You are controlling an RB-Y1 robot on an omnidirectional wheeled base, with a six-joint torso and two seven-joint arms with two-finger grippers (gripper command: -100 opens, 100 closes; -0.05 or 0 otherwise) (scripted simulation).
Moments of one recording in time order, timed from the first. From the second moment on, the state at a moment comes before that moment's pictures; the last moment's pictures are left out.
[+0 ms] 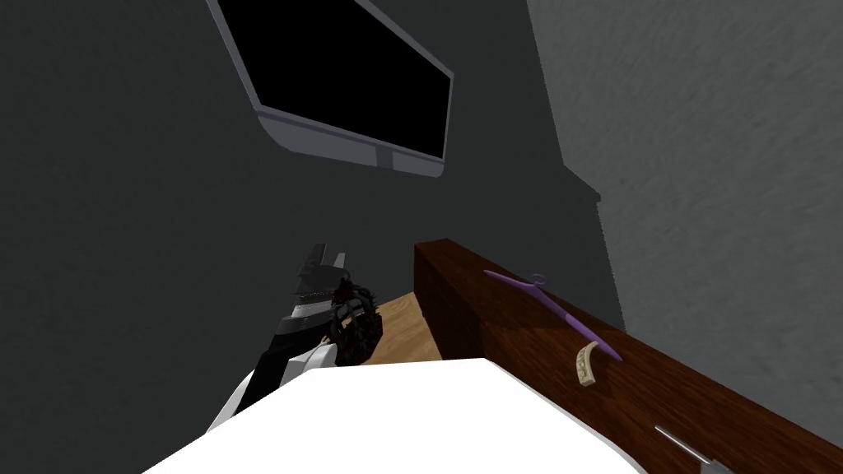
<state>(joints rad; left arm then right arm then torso) 0.51 -0.04 -0.04 -2.40 -0.09 -0.38 0.06 1.52 -0.63 -0.51 -2.10 1.26 -0.23 0.40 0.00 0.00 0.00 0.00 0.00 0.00</state>
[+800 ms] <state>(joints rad) 0.51 -0.04 -0.04 -2.40 -0.09 -0.38 0.06 1.69 -0.80 -0.52 -2.05 1.48 -0.22 0.48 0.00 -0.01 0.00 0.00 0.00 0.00</state>
